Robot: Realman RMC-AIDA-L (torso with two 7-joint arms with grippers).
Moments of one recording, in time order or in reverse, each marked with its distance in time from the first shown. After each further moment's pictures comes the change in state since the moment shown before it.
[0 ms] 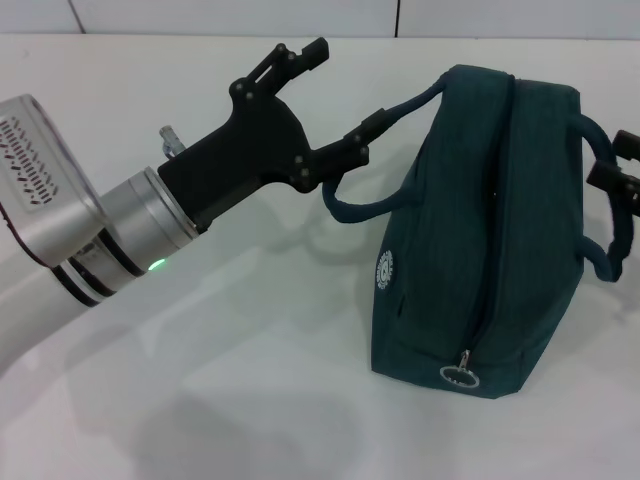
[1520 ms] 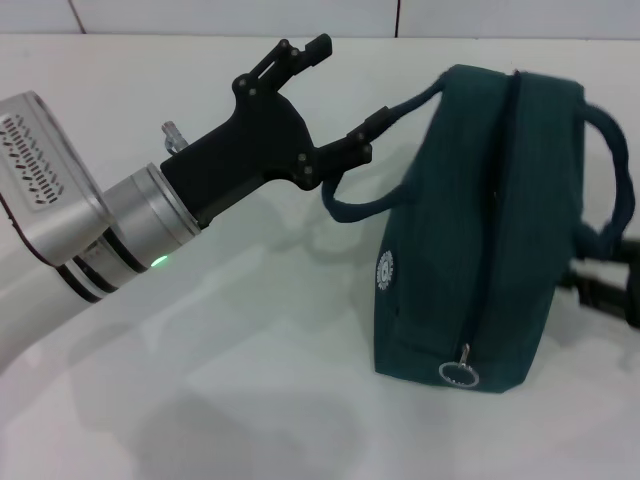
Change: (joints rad) left arm -0.006 0.000 0.000 0.003 0.001 -0.002 0.022; right arm 0.022 0.036 0.139 -0.046 -0.424 -0.022 -0.019
